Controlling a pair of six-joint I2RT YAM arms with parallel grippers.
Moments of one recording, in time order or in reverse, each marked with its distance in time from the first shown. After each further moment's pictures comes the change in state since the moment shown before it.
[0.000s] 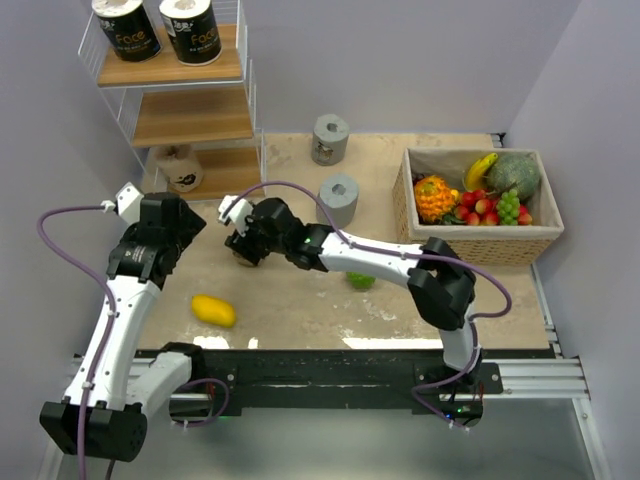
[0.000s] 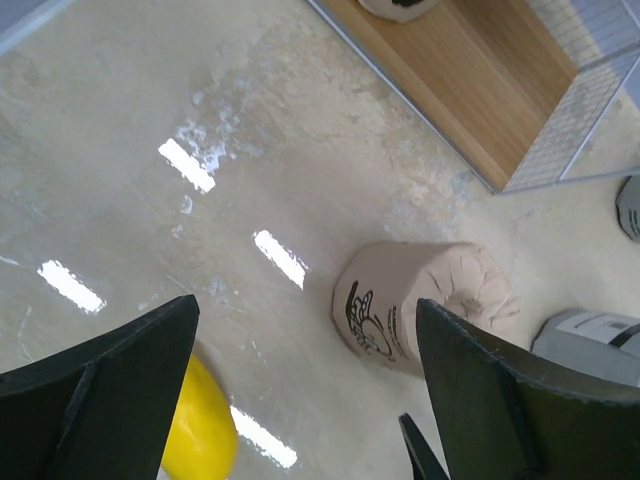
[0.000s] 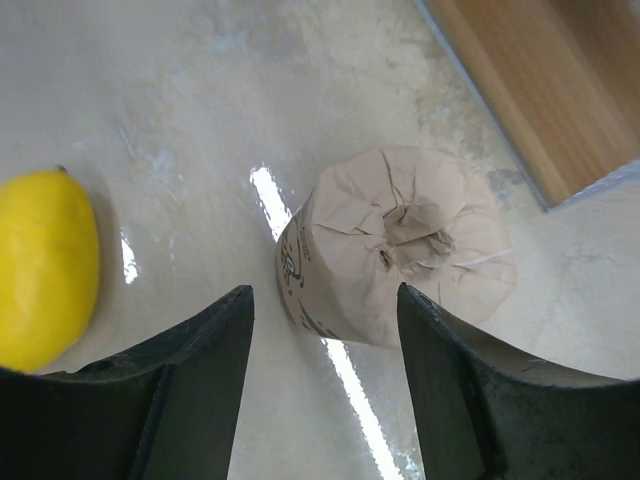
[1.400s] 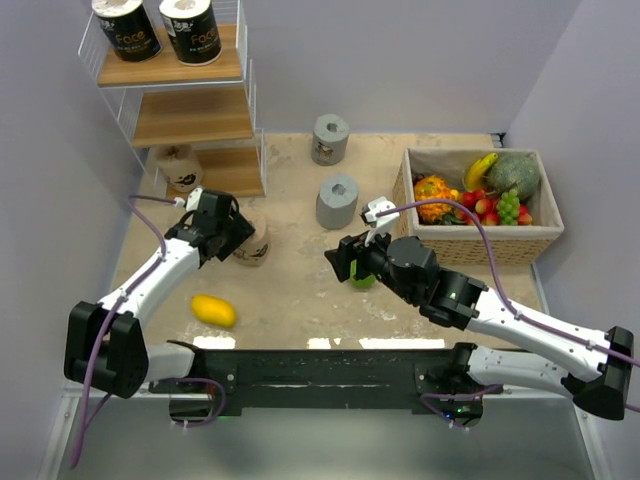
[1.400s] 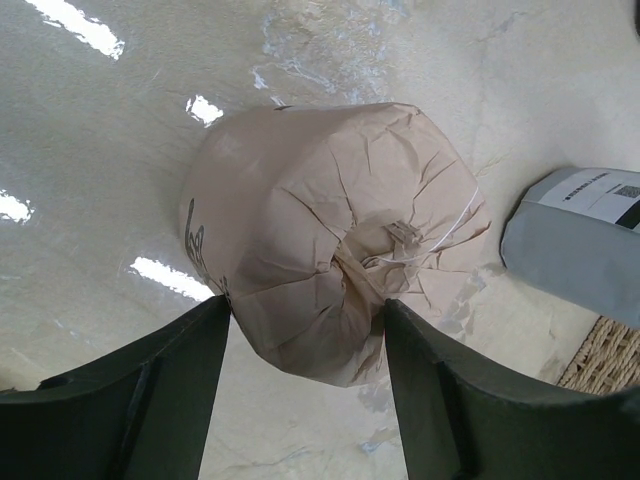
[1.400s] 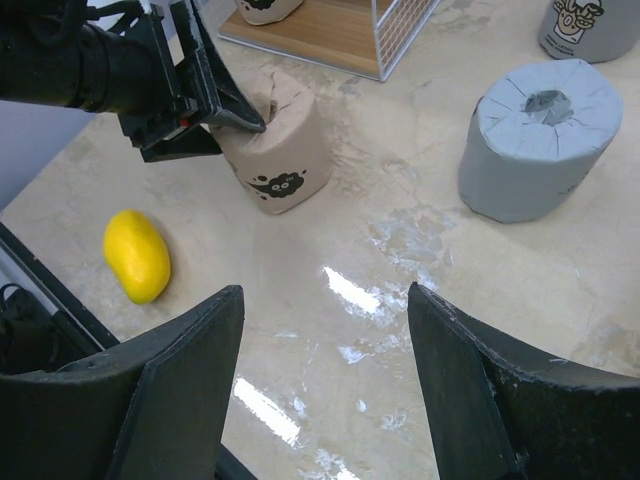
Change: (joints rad) left arm -0.177 0.352 -0.133 0.332 0.280 -0.137; right arm 0.003 -1.031 -0.715 -0.078 0.329 0.516
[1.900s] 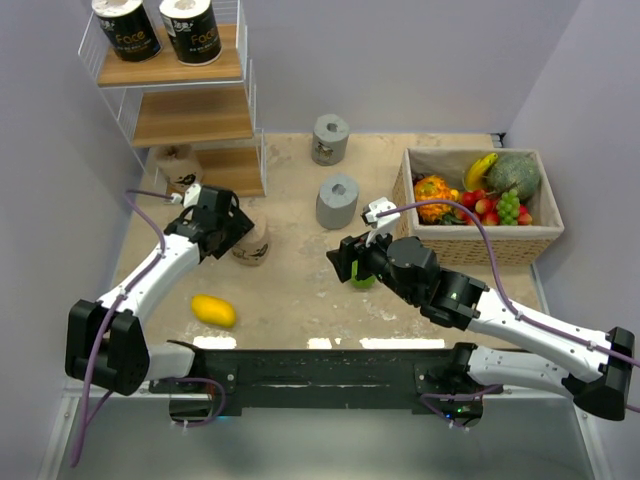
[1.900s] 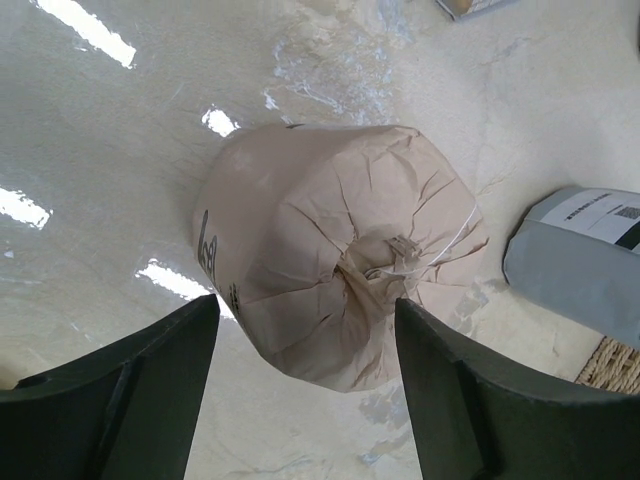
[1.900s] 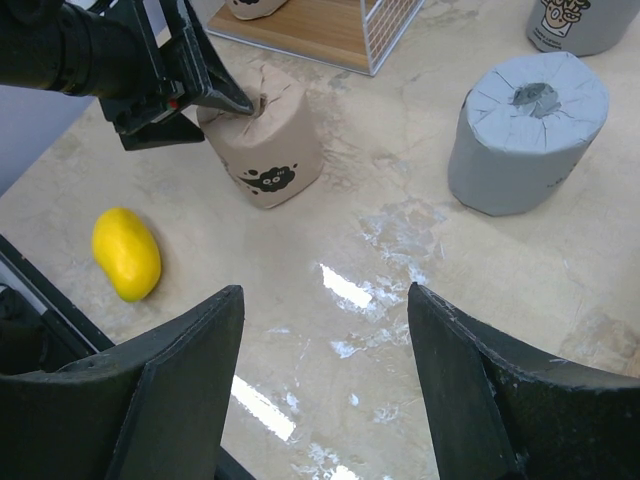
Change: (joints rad) left arm 0.000 0.017 0.043 -0.038 -0.041 -0.003; right arm 0.000 -0.008 -0.001 -0.024 0.018 0.000
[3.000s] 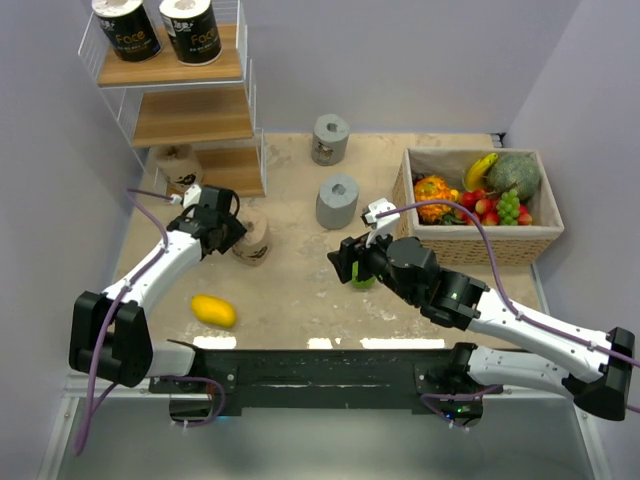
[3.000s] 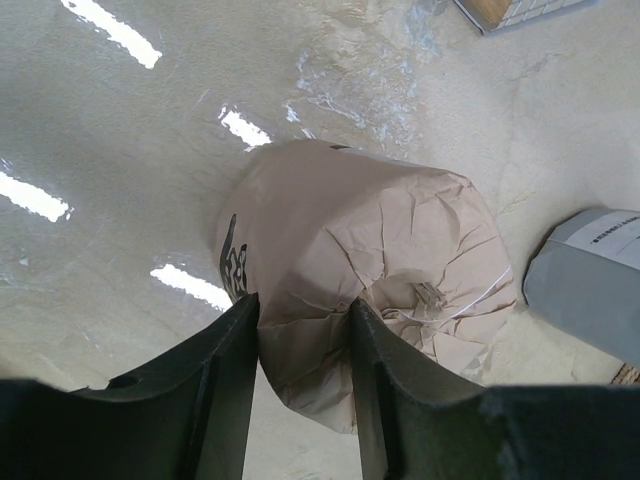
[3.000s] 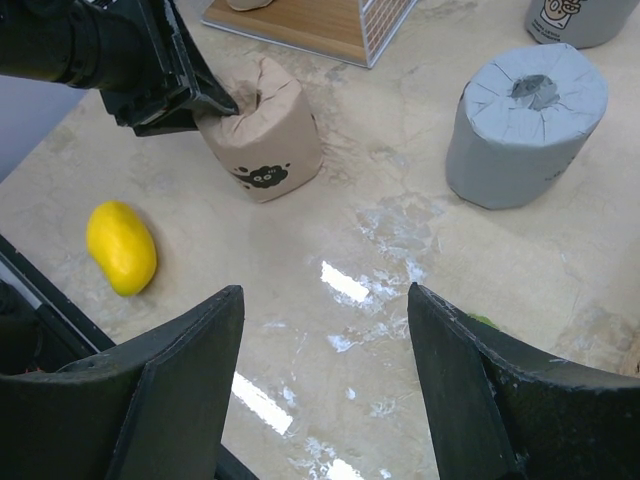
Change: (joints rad) left arm 0.008 0.042 0.007 0.002 -0.035 -0.007; right arm 0.000 -0.001 0.000 -0.016 0.000 0.000
